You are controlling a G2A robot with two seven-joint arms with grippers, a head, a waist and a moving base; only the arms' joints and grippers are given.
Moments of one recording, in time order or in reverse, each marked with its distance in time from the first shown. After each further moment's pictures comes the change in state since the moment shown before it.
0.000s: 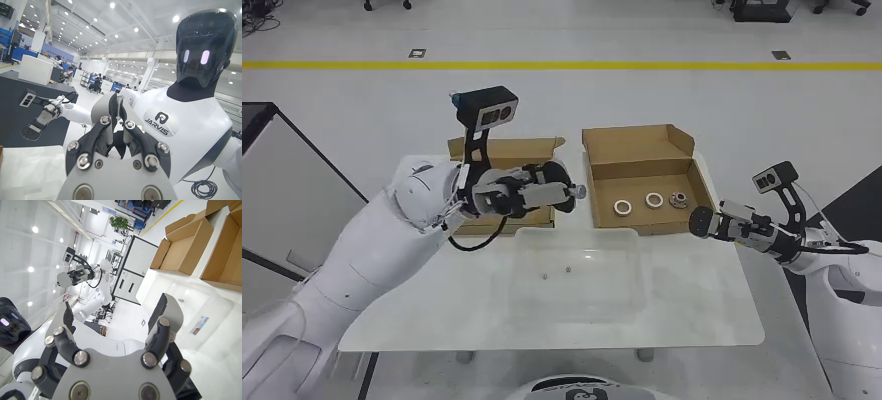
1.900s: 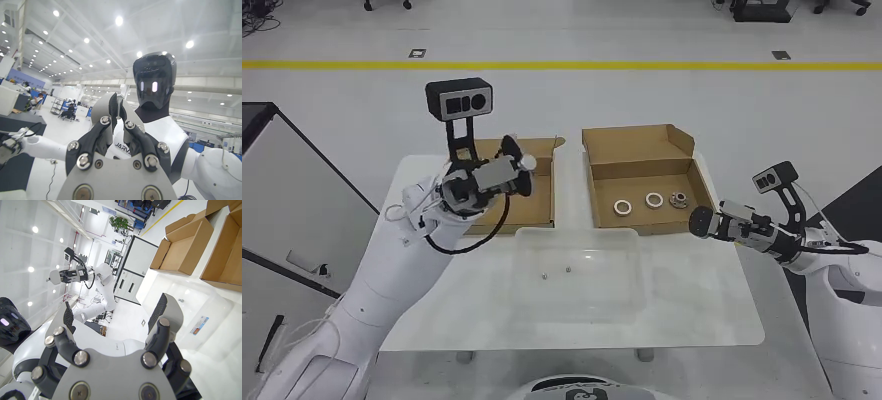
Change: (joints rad) left arm 0.184 -0.165 -0.245 -0.014 -0.177 0.134 -0.194; right arm 0.000 0.000 0.000 0.000 0.000 0.000 0.000
